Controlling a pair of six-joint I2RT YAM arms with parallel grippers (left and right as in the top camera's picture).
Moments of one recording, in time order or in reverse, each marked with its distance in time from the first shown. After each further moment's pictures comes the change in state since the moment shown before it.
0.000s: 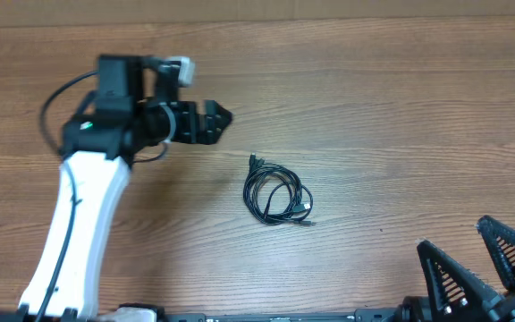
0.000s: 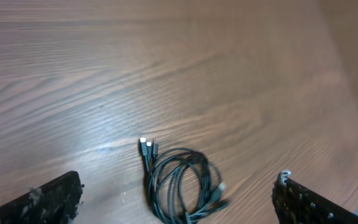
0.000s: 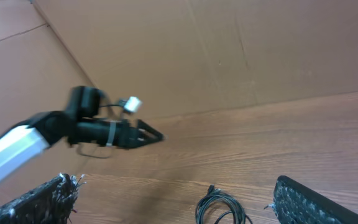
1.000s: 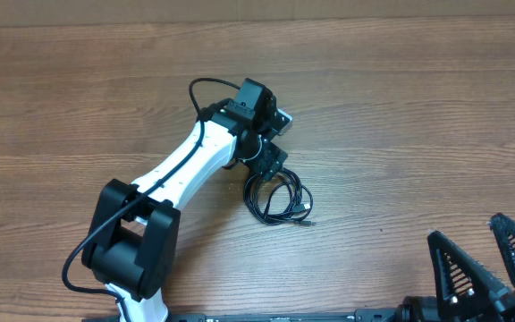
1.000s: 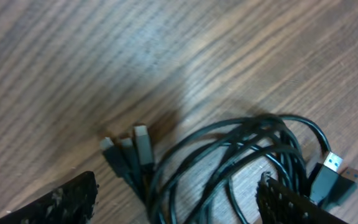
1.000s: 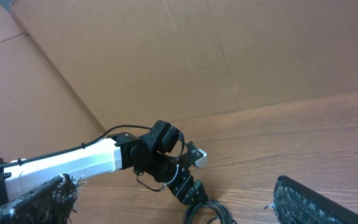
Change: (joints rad) left arm -0.359 0.422 -0.001 0.064 -0.322 0.247; right arm 0.000 0.000 0.000 0.005 0.080 0.008
